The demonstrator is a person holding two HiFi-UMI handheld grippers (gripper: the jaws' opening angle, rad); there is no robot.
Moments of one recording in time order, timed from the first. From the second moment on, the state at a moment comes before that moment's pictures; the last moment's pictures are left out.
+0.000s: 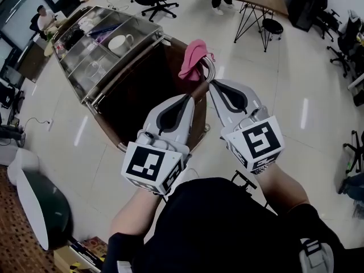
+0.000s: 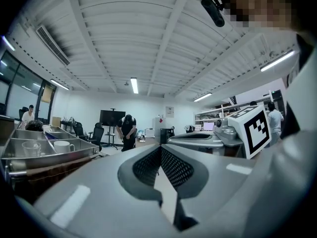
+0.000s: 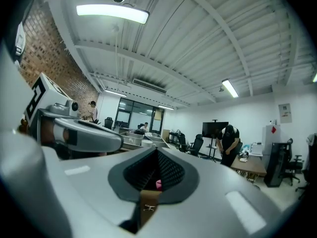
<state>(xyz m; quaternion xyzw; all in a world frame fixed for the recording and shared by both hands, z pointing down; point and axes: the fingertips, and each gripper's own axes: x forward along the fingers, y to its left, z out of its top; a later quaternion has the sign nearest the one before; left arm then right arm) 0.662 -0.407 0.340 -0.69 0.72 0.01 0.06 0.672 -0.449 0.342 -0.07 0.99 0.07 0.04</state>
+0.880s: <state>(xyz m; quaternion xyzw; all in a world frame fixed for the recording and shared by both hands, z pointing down) 0.722 -0.364 0.359 -0.66 0.75 -0.02 0.04 0.740 -0.393 0.357 -0.05 1.00 0.04 0.00</state>
